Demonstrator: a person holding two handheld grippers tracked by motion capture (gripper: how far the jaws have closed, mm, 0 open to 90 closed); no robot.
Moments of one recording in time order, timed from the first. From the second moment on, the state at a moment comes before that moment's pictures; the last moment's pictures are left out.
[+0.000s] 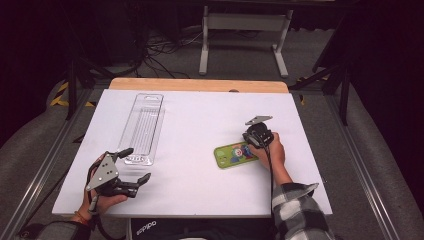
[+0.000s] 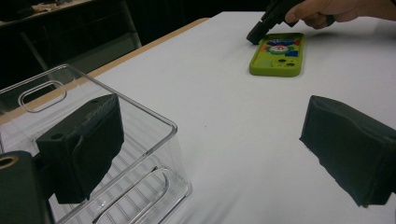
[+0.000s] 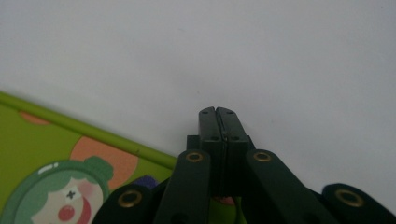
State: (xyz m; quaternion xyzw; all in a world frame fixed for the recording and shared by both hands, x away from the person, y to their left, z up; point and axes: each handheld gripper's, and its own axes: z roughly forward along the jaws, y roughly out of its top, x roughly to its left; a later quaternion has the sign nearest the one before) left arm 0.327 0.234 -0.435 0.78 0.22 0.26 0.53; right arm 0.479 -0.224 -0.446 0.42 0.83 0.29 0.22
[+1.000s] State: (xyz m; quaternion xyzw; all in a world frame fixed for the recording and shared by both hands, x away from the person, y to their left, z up) left arm 0.324 0.236 -0.434 0.78 0.22 0.27 0.52; right arm 0.383 -0.263 -0.441 0.42 0.85 0.28 0.18
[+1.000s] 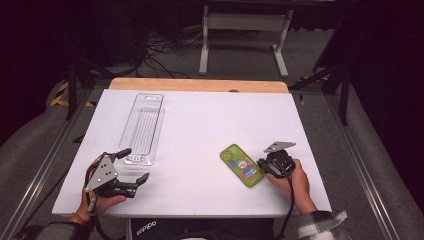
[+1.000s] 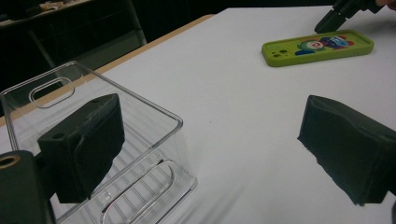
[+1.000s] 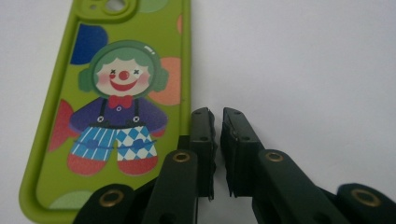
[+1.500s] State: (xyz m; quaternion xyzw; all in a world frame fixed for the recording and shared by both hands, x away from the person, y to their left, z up) left arm 0.325 0.235 -0.434 0.78 0.22 0.27 0.52; right arm 0.365 -0.249 -0.442 0.39 0.86 0.29 0.15
